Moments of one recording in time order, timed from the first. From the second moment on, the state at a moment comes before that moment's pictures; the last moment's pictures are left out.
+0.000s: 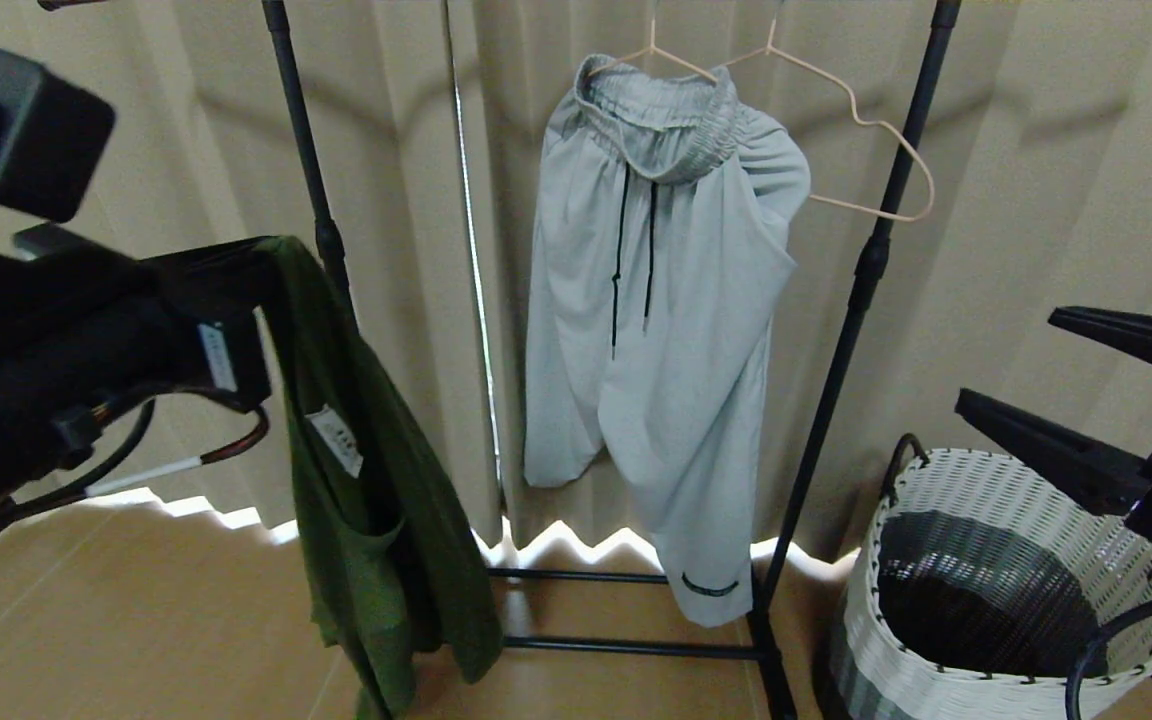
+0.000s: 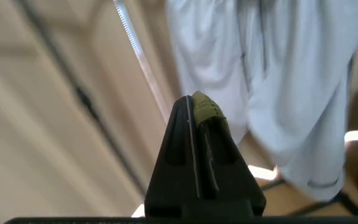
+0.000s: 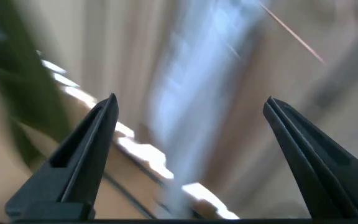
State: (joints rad) left arm -0.51 1.25 -0.74 -0.59 0.22 0.34; right arm 0.24 1.12 -0.53 -0.55 0.26 -0.25
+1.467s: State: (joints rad) left arm -0.29 0.52 -0.34 -0.08 0.07 0.09; right arm 0.01 1.12 -0.10 -0.94 0.24 -0.13
